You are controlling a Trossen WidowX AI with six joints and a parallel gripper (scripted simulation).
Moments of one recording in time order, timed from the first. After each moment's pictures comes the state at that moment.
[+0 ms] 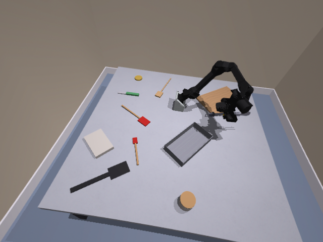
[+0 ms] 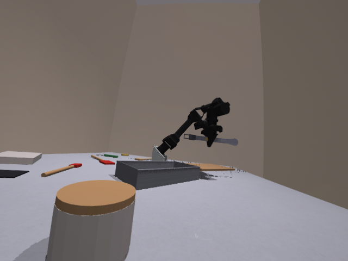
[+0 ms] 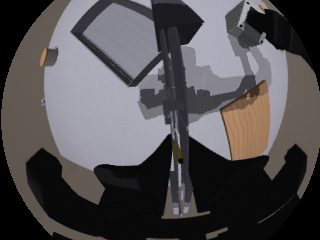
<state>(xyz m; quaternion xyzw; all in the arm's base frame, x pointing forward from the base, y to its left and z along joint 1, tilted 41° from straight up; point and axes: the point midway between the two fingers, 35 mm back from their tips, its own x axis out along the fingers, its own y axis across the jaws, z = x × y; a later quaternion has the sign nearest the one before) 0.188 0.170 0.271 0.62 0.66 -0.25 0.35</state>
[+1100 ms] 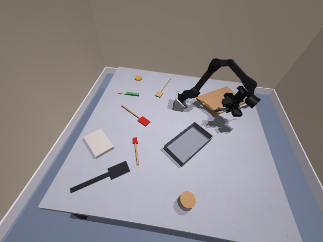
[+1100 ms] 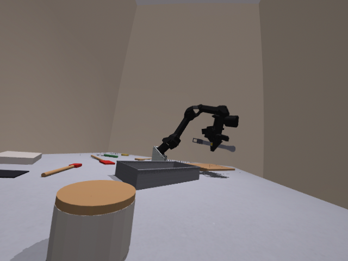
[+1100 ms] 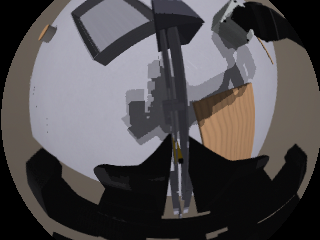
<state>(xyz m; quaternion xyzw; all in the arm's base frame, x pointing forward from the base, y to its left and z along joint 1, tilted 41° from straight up) 0.106 0.209 0.280 0.54 0.69 -0.23 0.43</state>
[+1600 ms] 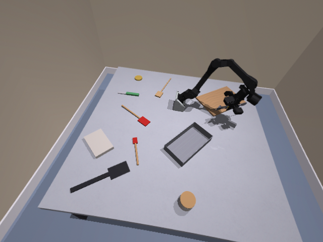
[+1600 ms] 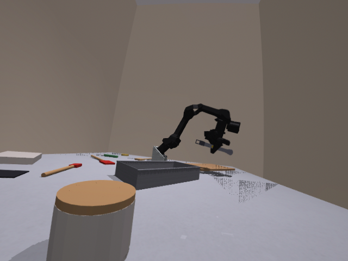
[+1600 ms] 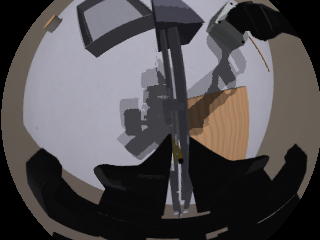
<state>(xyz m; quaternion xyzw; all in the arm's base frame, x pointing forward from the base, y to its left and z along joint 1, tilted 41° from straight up) 0.069 0.223 0.277 0.50 0.69 -0.23 0.47</state>
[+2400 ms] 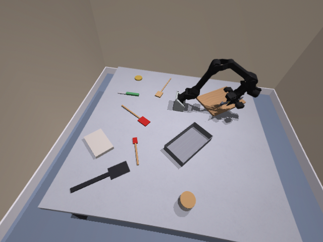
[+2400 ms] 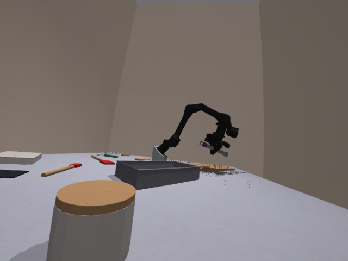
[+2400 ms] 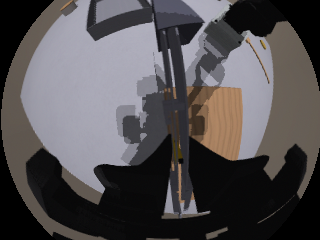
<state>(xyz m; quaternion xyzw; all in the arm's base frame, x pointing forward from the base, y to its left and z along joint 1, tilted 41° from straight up) 0.009 0.237 0.277 0.46 0.68 -0.19 0.53</state>
